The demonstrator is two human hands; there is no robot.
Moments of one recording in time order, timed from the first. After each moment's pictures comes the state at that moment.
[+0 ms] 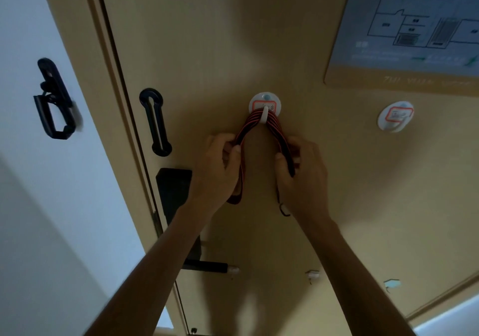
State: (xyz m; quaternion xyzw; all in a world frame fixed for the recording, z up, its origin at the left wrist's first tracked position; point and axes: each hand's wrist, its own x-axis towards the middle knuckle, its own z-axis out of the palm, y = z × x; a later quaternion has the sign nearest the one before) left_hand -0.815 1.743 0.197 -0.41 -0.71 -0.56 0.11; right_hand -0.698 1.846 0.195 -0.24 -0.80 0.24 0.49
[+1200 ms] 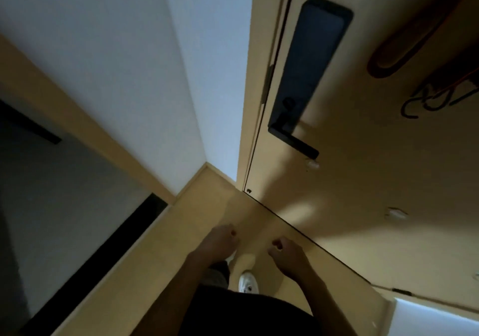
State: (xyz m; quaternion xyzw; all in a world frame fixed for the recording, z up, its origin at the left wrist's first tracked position) left_hand -0.665 1.527 -0.113 -0.04 -0.87 -0.27 -0.41; right_hand -0.592 1.703 -0.129 -0.26 -0.84 0.35 -0.31
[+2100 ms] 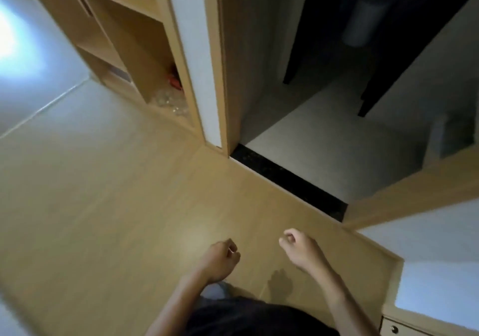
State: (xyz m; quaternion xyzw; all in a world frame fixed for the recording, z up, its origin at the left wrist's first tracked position) left_hand -0.219 1.283 -0.103 0.56 -0.67 -0.46 -0.12; right_hand -0.429 1.328 -0.100 0.41 -0.79 0.05 -0.45
